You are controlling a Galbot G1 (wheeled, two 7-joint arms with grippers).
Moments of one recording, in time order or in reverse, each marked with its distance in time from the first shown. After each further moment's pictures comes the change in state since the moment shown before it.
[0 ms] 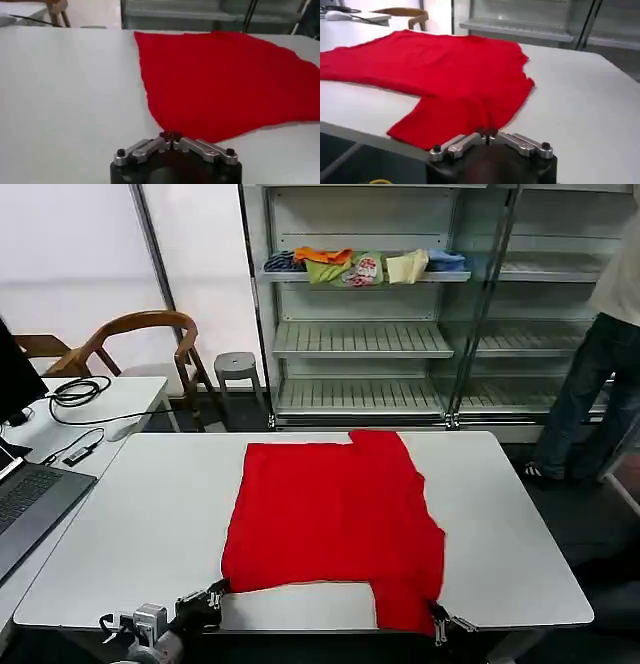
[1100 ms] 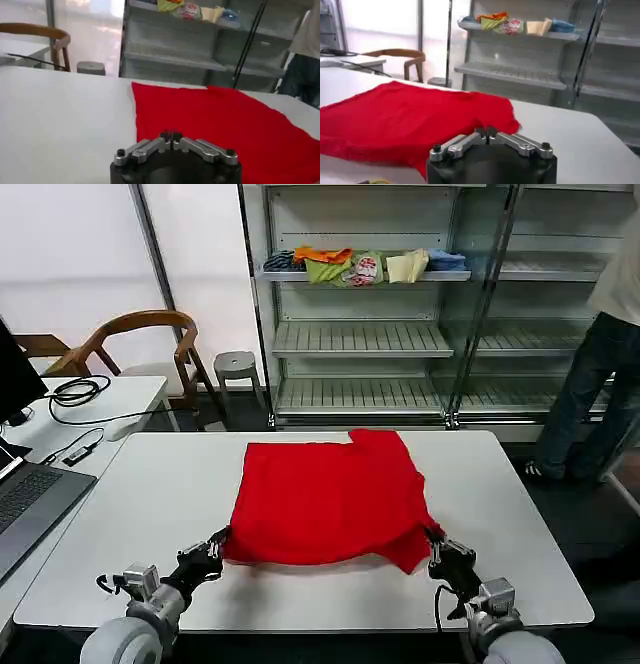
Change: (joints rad) left arm -0.226 -0.022 0.015 0.121 -0.127 -0.055 0.008; right arm 0.436 0.011 -0.086 -0.192 0.033 -0.037 -0.023
